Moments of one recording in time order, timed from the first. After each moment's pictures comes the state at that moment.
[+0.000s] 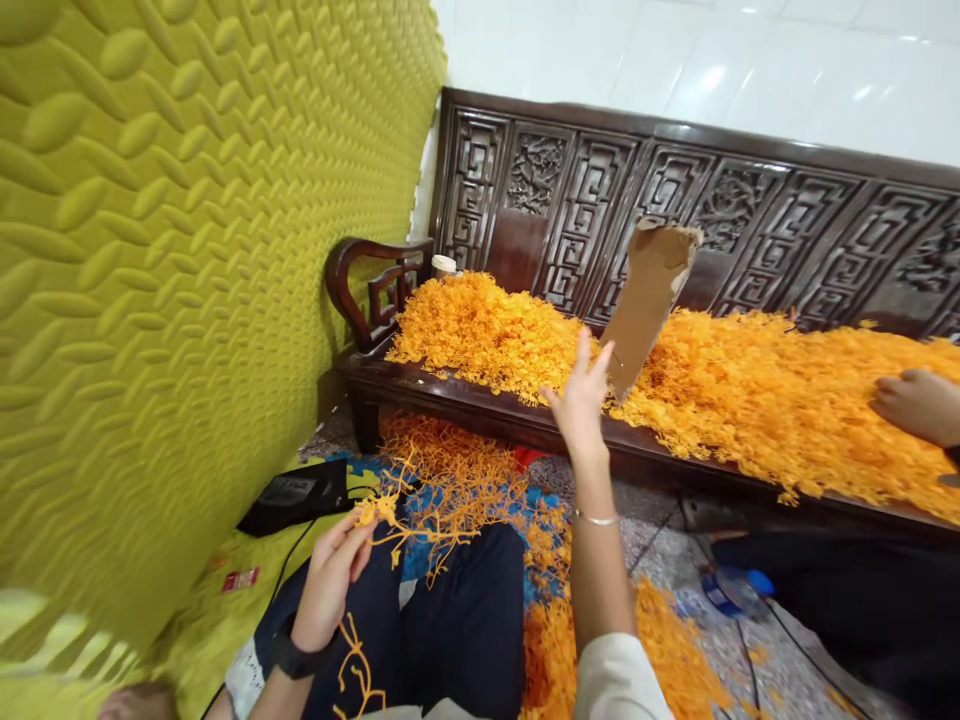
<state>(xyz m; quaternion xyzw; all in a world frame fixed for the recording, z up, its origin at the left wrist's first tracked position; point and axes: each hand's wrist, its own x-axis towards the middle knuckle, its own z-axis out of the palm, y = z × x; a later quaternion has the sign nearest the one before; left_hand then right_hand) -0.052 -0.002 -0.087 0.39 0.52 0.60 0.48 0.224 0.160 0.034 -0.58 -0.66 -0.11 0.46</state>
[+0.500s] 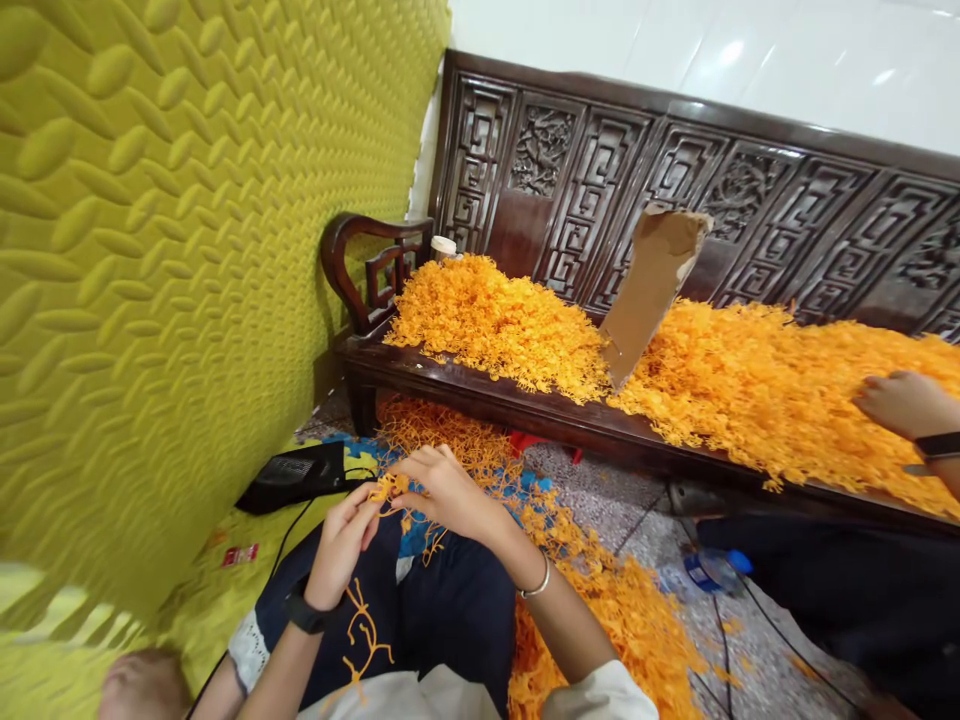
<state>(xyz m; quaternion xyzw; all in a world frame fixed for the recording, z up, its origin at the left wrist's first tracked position) -0.046 0.003 -0.079 0.41 0.52 0.57 0.48 0.103 0.060 -0.014 -0.29 -0.91 0.23 0.21</state>
